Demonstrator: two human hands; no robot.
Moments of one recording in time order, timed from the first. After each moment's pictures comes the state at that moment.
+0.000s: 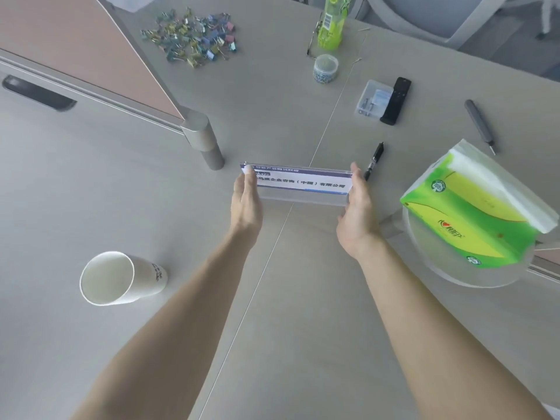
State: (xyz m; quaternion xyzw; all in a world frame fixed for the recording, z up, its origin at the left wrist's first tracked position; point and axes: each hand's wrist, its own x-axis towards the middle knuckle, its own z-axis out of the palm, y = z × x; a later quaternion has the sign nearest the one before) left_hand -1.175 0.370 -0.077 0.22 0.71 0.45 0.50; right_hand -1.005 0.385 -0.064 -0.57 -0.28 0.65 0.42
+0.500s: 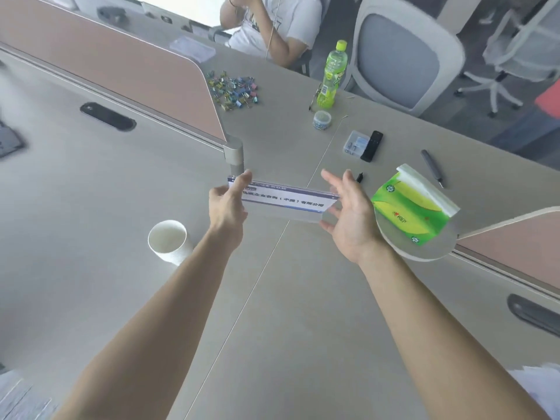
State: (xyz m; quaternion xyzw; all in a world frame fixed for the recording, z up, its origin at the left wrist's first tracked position) left_hand -1.216 0.273 0.042 0.12 0.64 0.56 0.51; right_hand -1.020 0.279 0.084 -0.52 -0.41 0.65 0.38
